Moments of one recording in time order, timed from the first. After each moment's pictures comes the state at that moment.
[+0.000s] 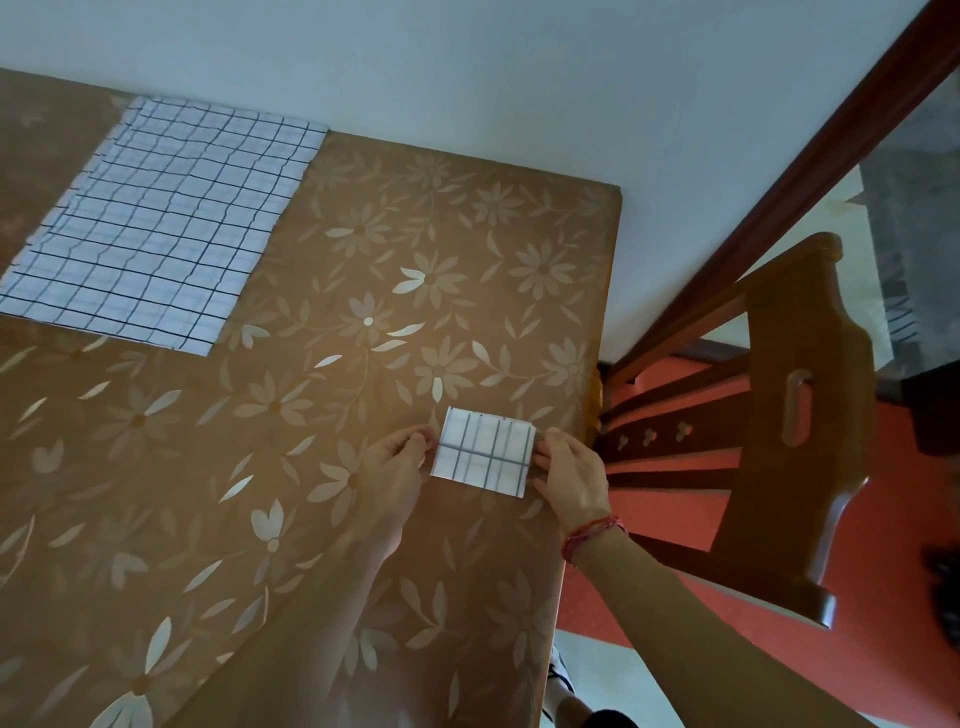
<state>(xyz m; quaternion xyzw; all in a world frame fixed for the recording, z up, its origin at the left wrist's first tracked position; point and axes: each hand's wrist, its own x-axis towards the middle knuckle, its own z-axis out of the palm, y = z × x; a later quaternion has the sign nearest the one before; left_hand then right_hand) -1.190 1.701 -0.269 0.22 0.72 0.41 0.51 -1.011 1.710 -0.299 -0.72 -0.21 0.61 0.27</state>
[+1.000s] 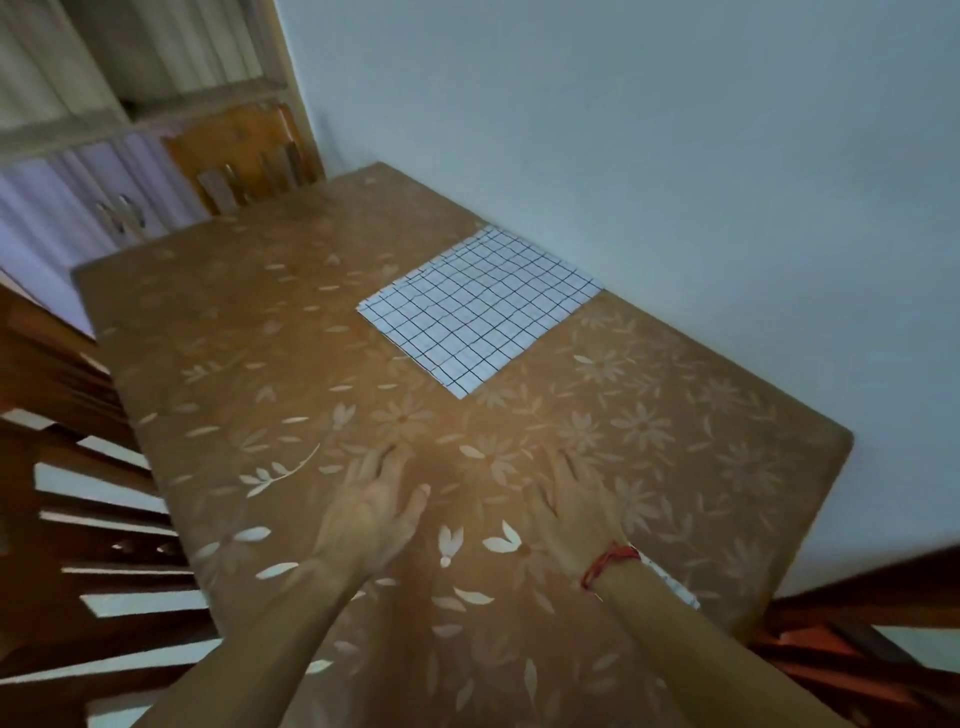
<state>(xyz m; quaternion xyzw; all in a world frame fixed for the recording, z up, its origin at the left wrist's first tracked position) -1.359 1.575 -0.177 0.43 0.88 0.18 0.09 -1.179 1.726 -0.179 -0.38 -0.87 0.29 0.11</state>
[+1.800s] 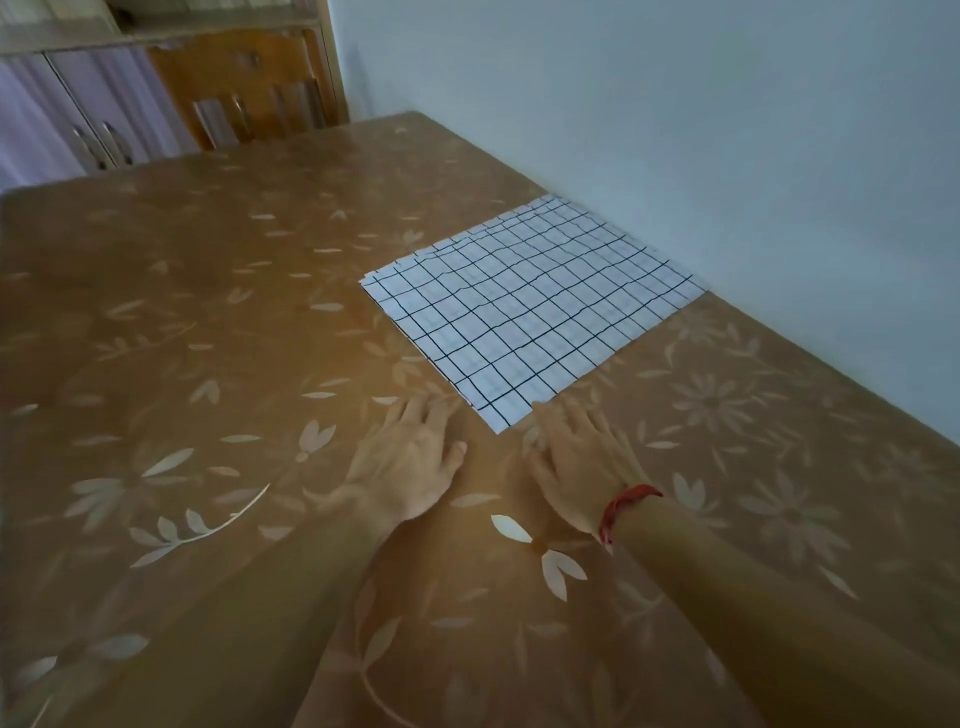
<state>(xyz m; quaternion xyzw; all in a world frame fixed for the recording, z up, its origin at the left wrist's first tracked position) -1.501 1.723 -0.312 0.47 0.88 0.10 0.07 -1.349 1.866 -0.306 -0.27 -0.96 0.10 0.02</state>
